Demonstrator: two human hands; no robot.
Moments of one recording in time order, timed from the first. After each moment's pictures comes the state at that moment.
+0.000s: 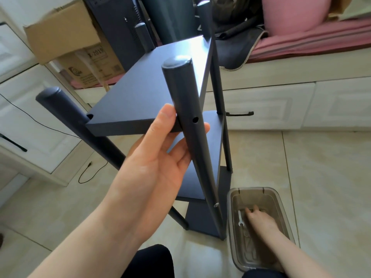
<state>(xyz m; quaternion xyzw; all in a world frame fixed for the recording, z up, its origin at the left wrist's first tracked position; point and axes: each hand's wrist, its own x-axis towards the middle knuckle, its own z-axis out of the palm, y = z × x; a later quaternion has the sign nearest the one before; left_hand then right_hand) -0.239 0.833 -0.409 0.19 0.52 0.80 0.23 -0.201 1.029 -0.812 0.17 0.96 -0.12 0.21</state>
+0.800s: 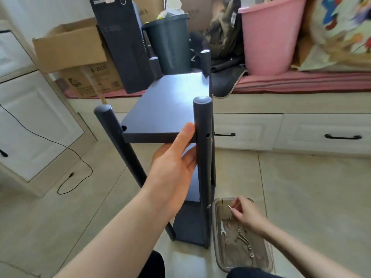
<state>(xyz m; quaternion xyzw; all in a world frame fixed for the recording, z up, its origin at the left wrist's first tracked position) -0.234 0.839 -0.405 0.14 0.51 0.82 0.23 -0.178 1.027 -0.657 0.22 0.89 -0.41 0.04</state>
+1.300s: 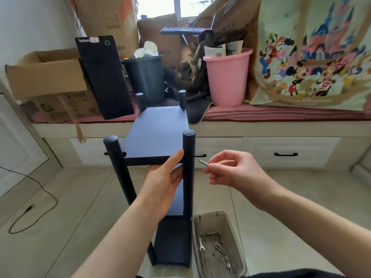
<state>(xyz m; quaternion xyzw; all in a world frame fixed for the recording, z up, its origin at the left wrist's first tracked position) -0.242 0.827 -0.394 0.14 0.50 0.81 0.28 -0.128 0.976 -0.379 0.15 0.68 -0.70 -0.17</state>
